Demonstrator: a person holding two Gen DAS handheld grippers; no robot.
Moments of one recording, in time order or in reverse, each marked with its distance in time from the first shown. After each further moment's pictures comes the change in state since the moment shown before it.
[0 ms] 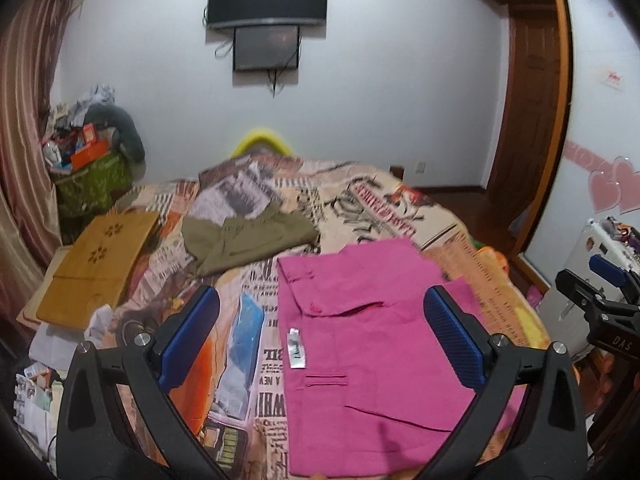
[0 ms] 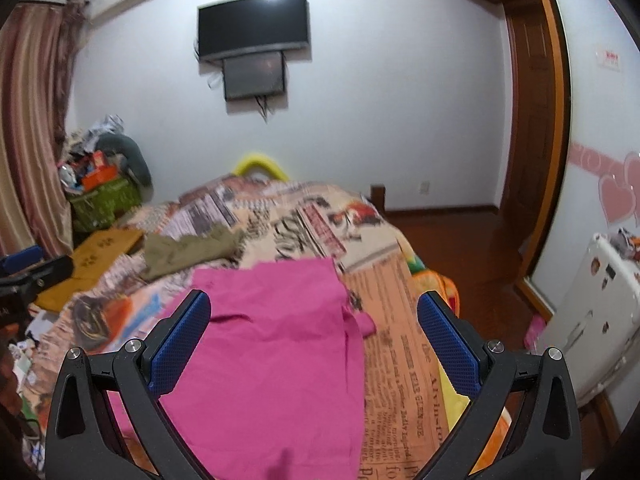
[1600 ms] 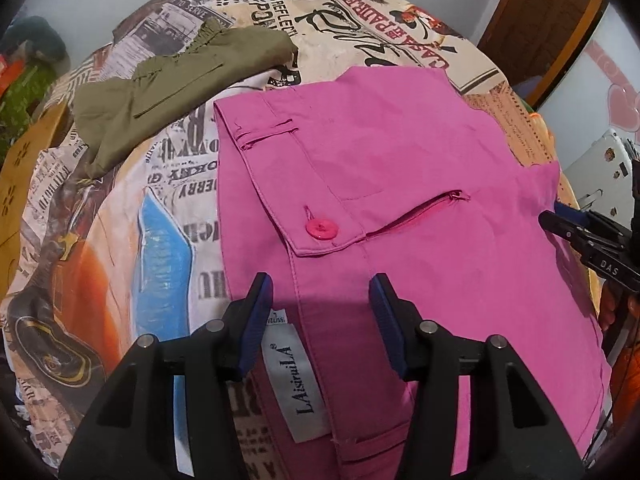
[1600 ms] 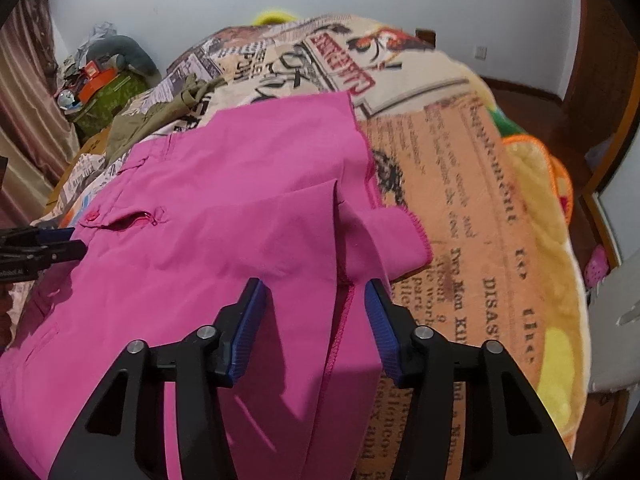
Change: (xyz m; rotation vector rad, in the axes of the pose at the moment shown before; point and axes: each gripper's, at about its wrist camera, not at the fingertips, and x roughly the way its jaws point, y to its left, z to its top) left arm 0.236 0.017 -0.050 0.070 0.616 -0.139; right arm 0.200 -0.051 -0.060 0.024 0.512 0.220
